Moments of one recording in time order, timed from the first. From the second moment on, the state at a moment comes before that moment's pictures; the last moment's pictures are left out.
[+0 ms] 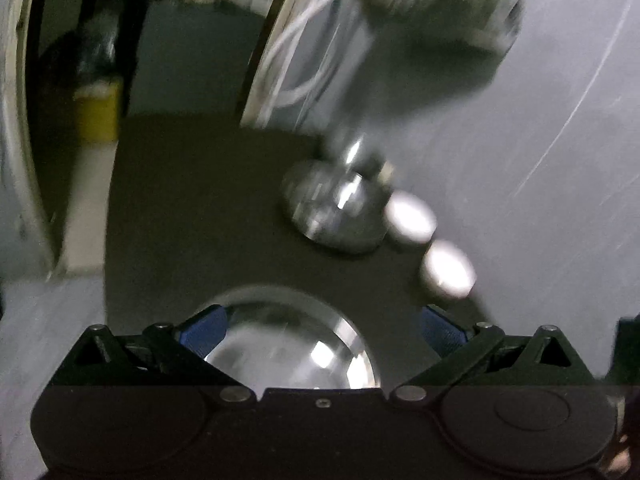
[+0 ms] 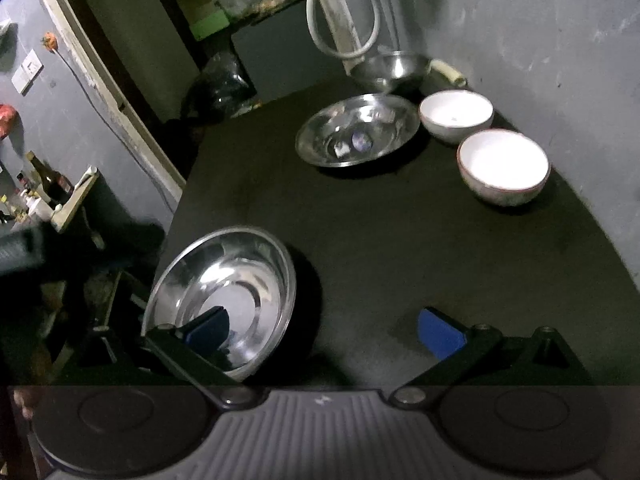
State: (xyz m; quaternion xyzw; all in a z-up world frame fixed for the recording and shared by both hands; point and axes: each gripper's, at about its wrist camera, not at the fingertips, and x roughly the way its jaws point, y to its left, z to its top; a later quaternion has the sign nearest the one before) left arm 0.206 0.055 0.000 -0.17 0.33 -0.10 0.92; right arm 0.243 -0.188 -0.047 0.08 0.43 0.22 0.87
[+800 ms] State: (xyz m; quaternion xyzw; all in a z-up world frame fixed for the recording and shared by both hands) left arm 0.261 0.054 0.044 -0.11 0.25 -0.02 0.96; right arm 0.284 -0.219 -0.004 0.08 0.31 0.17 0.93
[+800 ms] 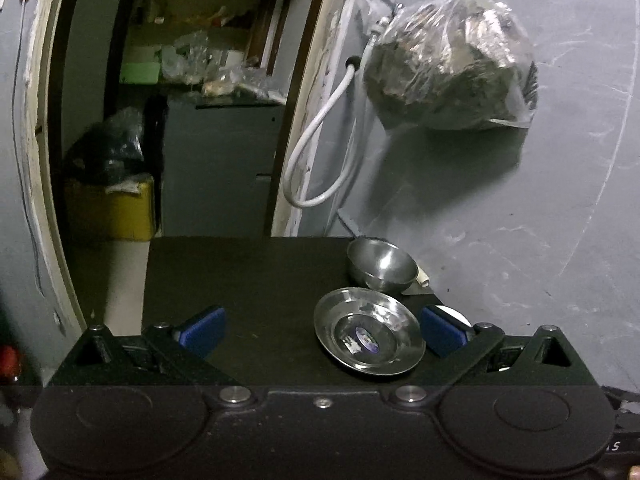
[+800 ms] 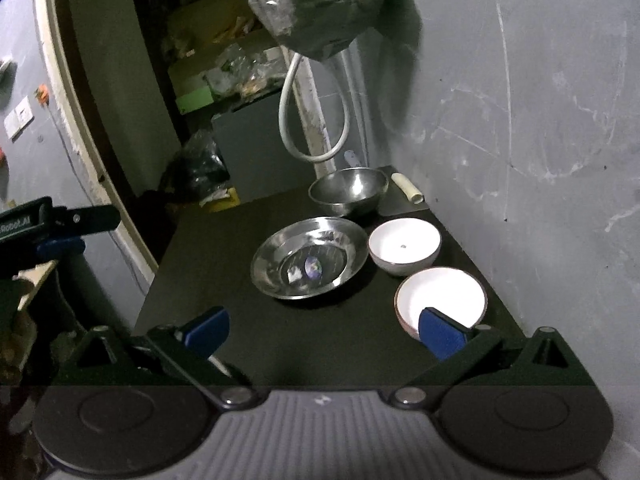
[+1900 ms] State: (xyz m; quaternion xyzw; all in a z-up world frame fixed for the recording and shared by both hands) left arm 0.452 0.034 -0.063 -0.06 0.41 -0.05 0.91; right arm 0.411 -0.184 -0.085 0.16 0.37 0.19 0.89
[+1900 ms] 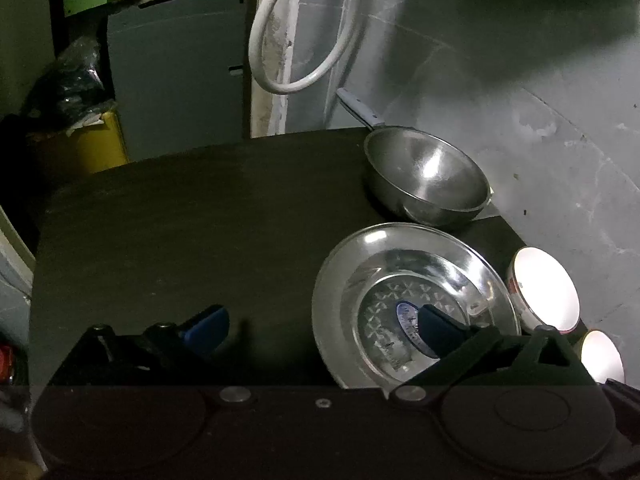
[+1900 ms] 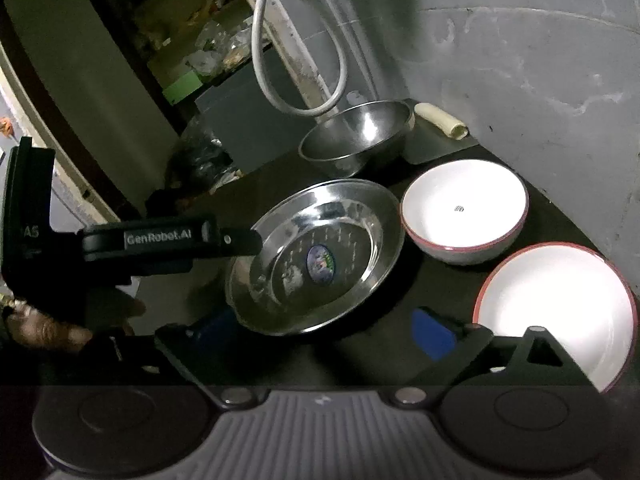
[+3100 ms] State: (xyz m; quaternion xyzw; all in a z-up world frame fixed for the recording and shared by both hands) left arm 0.378 0.041 -0.051 -0.12 0.42 -0.07 0.90; right arm 0.386 -0.185 -0.073 0.12 0.36 0.19 0.90
